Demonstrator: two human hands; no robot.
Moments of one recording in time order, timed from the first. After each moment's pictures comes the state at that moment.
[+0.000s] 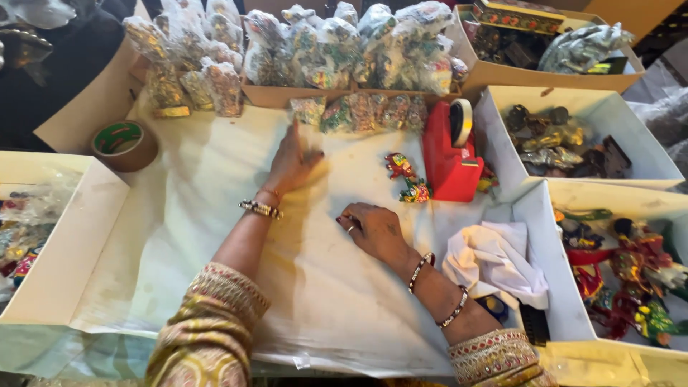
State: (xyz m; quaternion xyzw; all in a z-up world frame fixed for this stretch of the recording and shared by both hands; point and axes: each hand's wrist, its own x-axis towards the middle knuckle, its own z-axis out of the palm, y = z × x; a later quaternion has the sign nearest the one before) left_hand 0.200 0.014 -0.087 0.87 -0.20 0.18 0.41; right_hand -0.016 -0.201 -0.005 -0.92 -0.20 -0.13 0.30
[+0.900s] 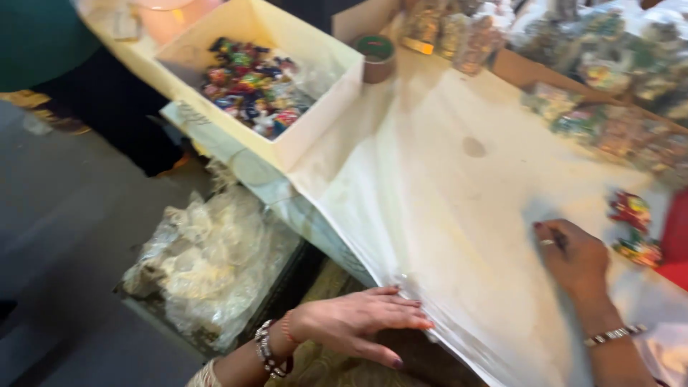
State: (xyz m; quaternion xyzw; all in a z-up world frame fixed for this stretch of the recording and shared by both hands) left_hand -0.246 0.146 -0.003 0.79 -0.41 -0.05 0.46; right_hand -0.007 -0.217 -0.040 -0.95 -0.17 -0.10 0.25
